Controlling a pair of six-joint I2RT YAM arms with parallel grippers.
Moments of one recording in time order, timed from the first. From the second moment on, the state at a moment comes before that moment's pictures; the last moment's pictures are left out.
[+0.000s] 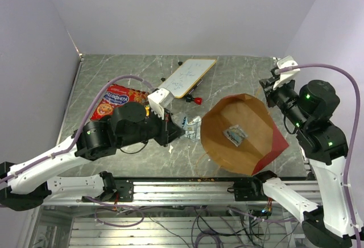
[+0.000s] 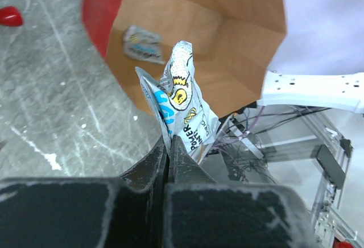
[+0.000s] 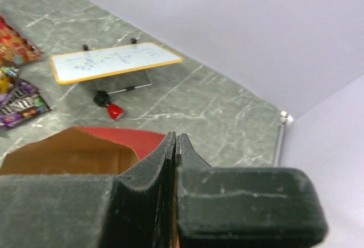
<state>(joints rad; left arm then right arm) -1.18 0.97 1.25 -0.59 -0.08 -0.53 0.34 0.86 1.41 -0.71 -0.04 -0.30</state>
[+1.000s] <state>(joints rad) -0.86 1.11 1.19 -0.81 -0.27 -0.59 0.34 0.66 1.05 -0.66 -0.54 -0.16</state>
